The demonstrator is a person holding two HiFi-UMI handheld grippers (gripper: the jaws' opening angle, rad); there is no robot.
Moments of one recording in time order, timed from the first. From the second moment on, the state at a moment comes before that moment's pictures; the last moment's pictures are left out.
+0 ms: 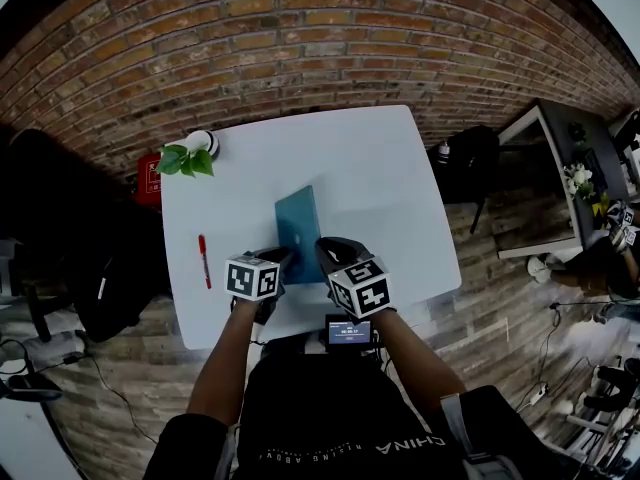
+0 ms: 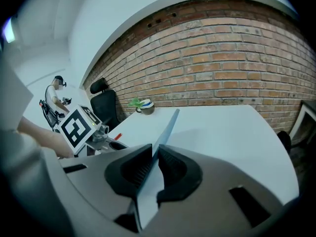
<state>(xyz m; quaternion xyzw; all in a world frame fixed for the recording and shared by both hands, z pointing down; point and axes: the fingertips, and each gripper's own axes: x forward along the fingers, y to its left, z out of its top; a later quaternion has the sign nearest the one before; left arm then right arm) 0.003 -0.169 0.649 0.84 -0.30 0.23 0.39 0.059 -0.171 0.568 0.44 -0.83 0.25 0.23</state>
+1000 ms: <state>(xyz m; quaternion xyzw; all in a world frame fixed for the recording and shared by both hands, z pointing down) -0.005 -0.239 0.549 0.83 -0.33 0.22 0.39 -0.014 -0.168 0.539 0.41 -0.86 0.21 0.22</state>
